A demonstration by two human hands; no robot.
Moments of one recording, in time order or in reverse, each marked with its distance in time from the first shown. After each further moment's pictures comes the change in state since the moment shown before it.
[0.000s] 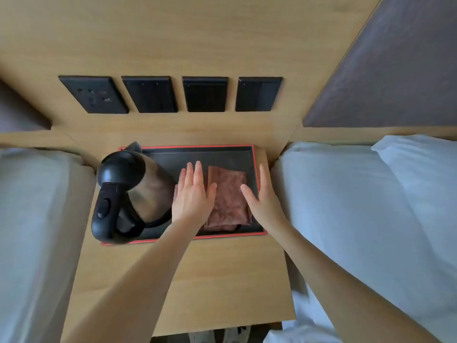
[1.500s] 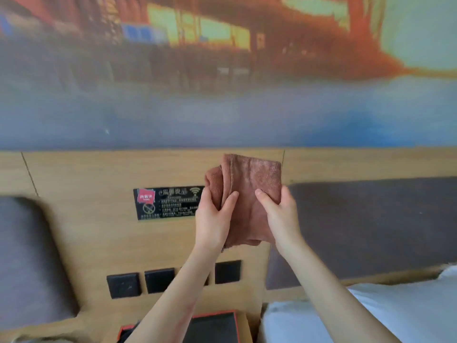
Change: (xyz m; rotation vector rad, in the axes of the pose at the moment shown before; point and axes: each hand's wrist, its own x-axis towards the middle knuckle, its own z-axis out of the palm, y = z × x) left_hand -0.053 0.262 -0.260 -0.869 0.485 0.557; right_hand -0.043 -0.296 -0.237 0.569 0.576 -0.468
